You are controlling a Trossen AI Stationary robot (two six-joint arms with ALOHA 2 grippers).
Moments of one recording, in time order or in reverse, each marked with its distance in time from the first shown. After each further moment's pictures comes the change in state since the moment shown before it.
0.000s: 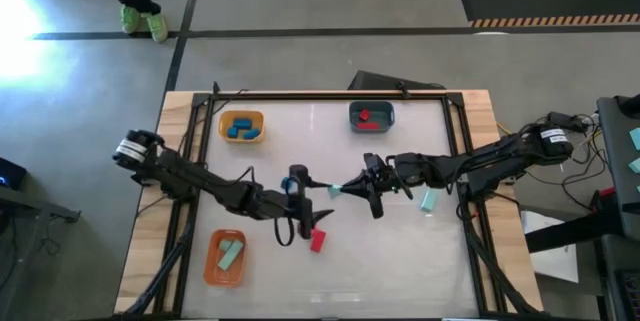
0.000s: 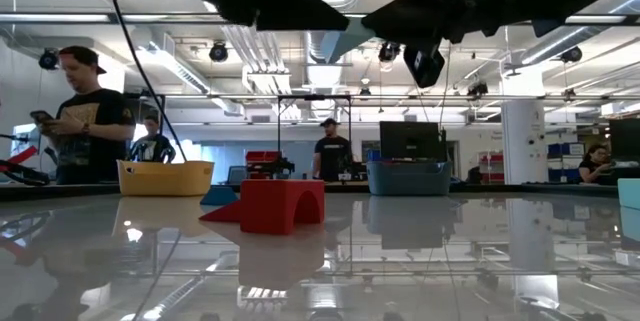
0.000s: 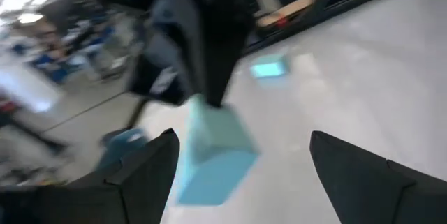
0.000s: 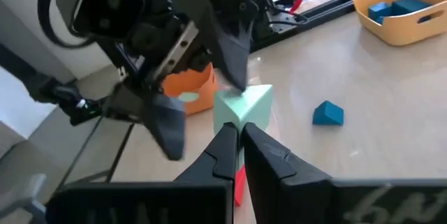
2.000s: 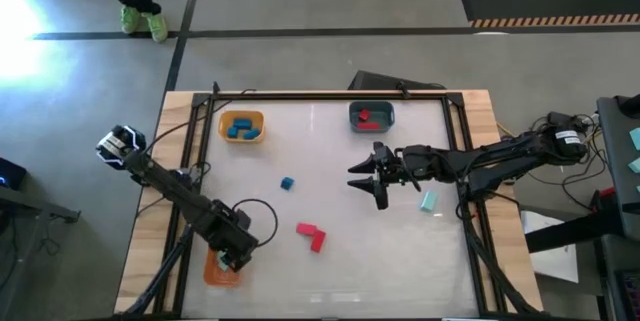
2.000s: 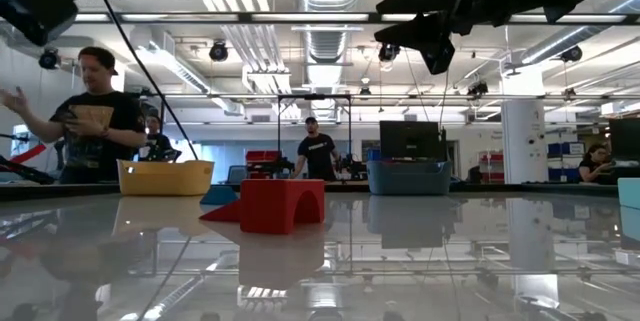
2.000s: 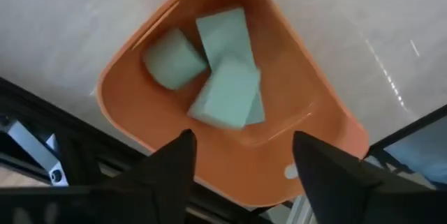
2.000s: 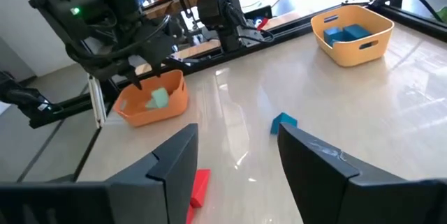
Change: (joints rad) left arm -0.301 -0.151 0.145 -1.501 0.840 -1.794; right arm -0.039 -0.131 -0.001 -0.153 0.062 -0.095
